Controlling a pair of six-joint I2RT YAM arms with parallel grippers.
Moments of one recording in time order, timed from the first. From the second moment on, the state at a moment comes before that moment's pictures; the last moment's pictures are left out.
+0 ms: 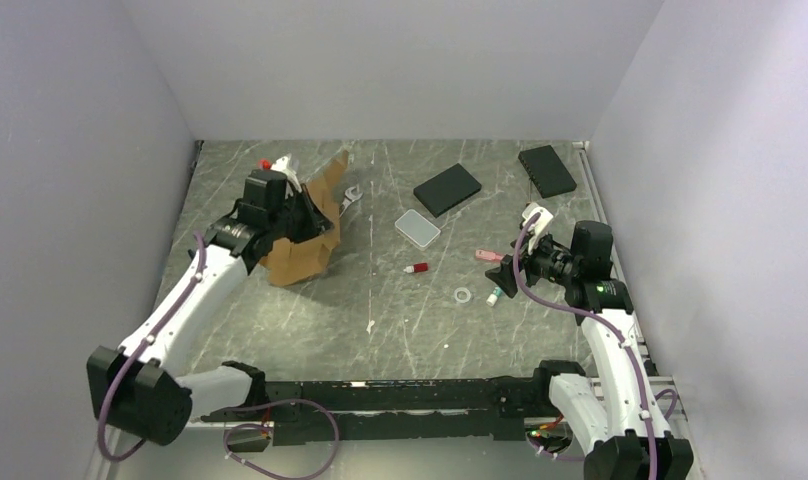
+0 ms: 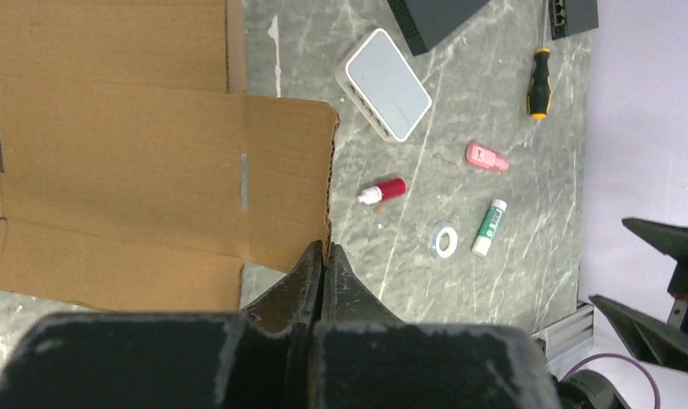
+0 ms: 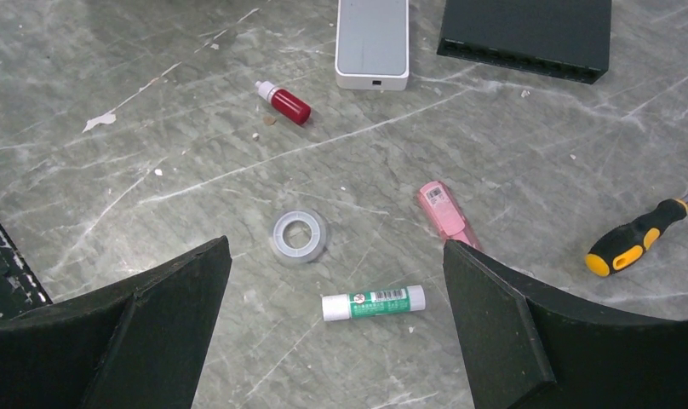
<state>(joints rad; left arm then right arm) -0.31 1.21 1.07 -0.49 0.18 -0.63 -0.06 0.80 0.68 -0.48 -0.79 -0.47</state>
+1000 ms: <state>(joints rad) -0.77 1.36 1.01 -0.38 0.06 -0.72 -0.06 0.90 0.68 -0.48 -0.85 -0.44</state>
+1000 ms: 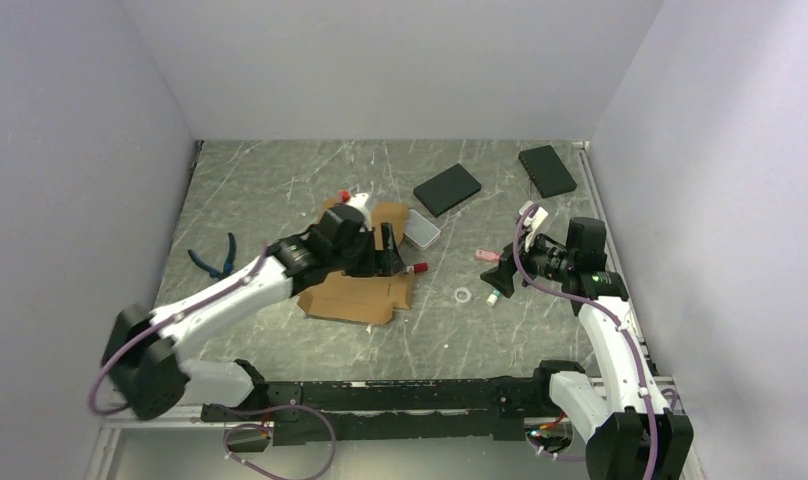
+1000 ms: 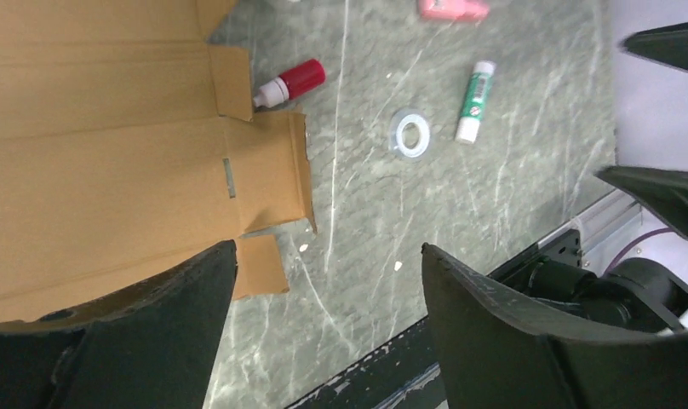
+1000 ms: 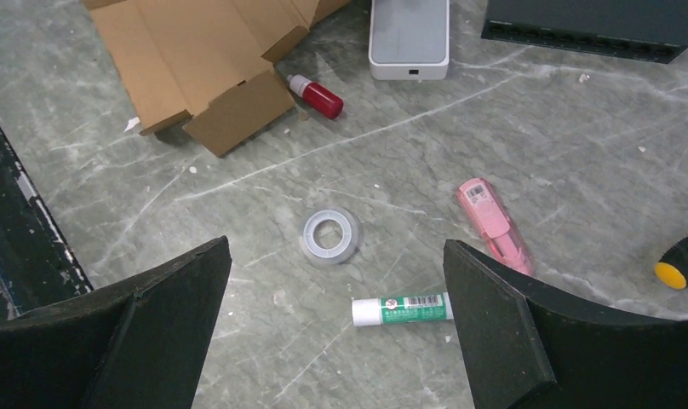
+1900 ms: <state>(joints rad) 0.09 1.61 1.22 -0.44 0.58 -0.37 -0.02 0.93 0.68 -0.48 -0.88 -0.42</state>
